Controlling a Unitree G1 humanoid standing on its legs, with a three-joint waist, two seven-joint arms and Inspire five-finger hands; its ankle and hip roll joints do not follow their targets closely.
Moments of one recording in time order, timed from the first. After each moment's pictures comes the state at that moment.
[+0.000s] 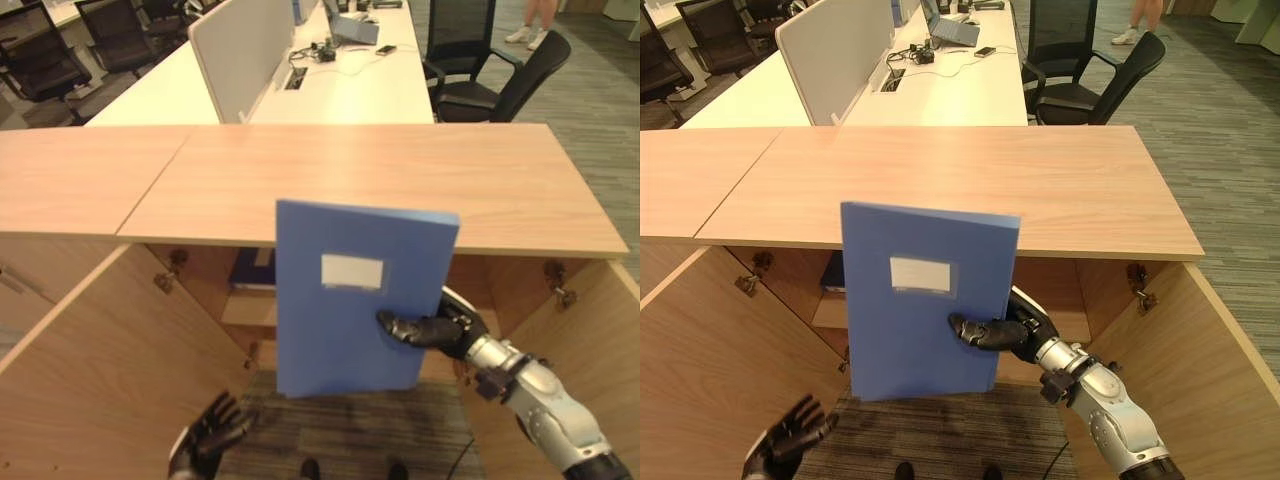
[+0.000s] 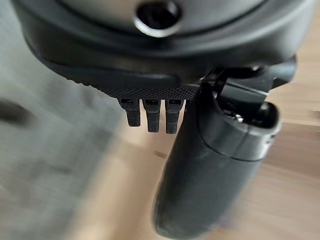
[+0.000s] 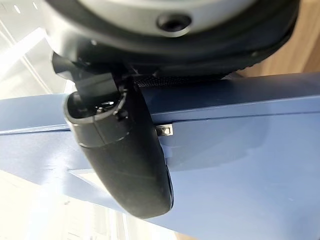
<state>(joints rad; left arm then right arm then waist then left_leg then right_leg) 0.31 0.33 0.05 0.83 -0.48 -0.10 -0.28 0.00 -0.59 0.23 -0.05 0.71 0.06 0.41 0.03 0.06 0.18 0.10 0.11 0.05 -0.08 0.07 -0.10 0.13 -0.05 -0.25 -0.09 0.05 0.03</state>
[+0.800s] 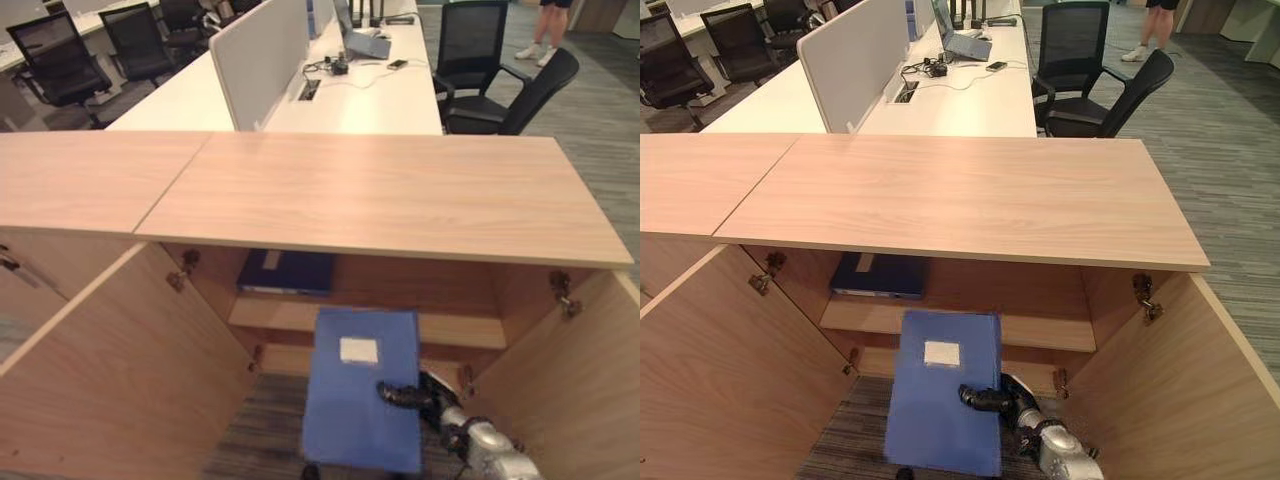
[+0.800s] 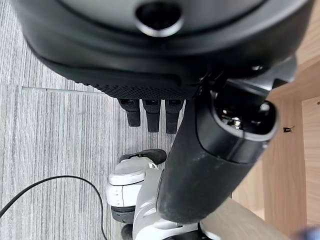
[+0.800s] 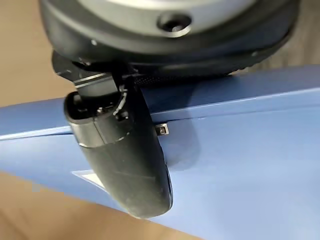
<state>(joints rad) 0.22 0.30 -0.09 1.11 -0.07 -0.11 -0.18 0.00 -0.29 0.32 0.64 0.79 0.01 0.18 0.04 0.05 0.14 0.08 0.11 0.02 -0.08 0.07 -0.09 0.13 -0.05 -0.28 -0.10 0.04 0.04</state>
